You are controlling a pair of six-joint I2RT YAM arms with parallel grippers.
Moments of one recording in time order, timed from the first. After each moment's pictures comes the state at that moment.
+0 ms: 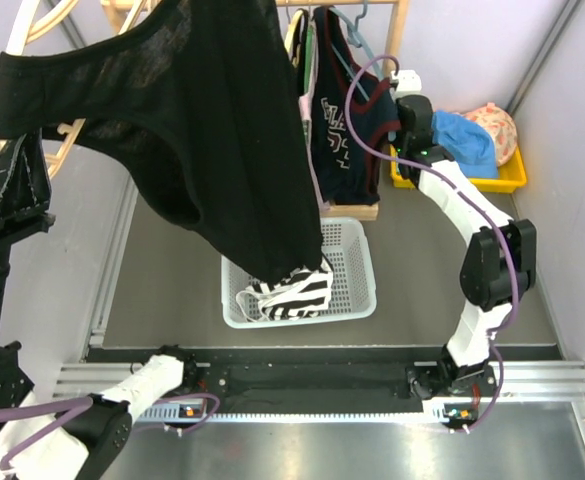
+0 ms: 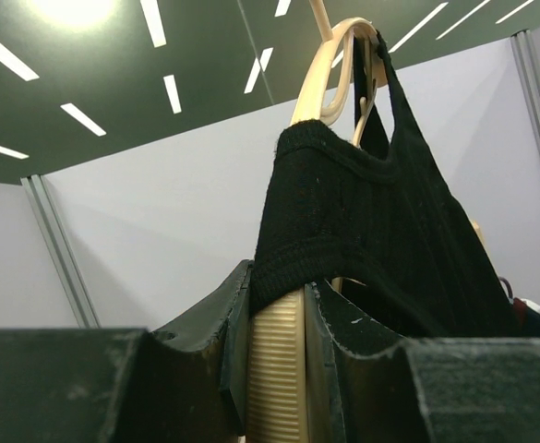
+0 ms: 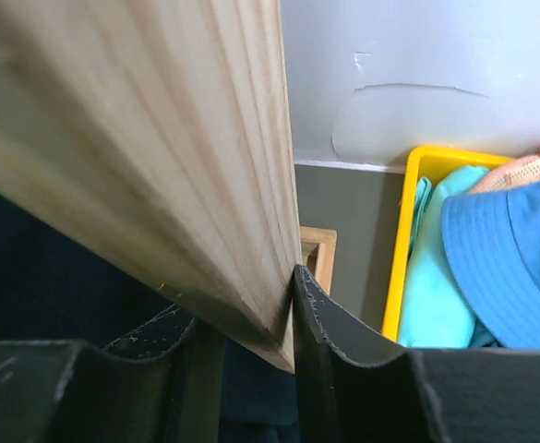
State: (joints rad) left arm -0.22 0.99 2.26 -0.51 0.20 0.23; right arm 0.30 1.82 1.60 -0.01 0.08 0.14
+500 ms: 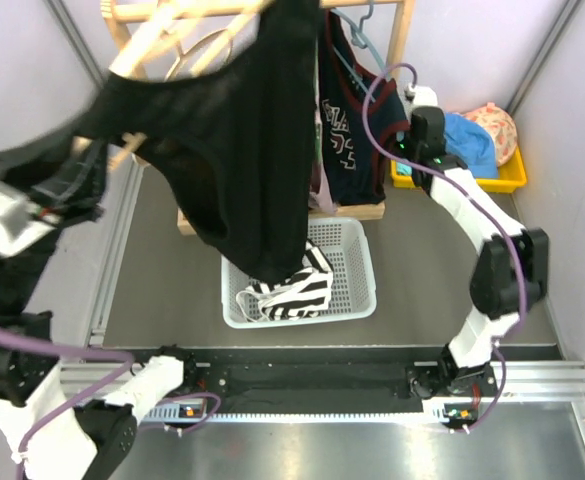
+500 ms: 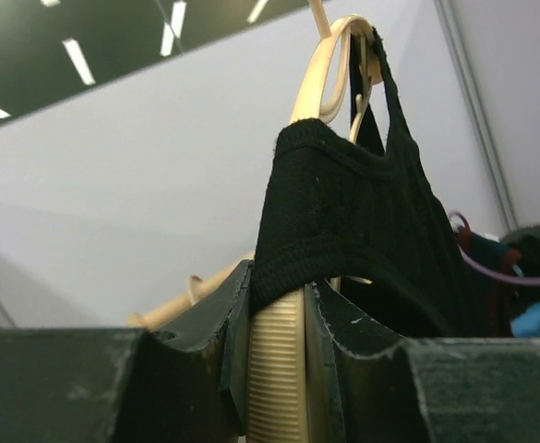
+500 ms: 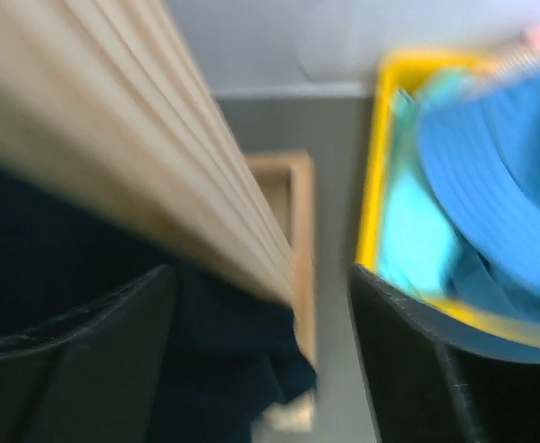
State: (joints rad) left arm -0.16 0.98 2.13 -0.48 0.40 0.21; right arm 0.24 1.76 1.51 -0.08 0.03 0.20
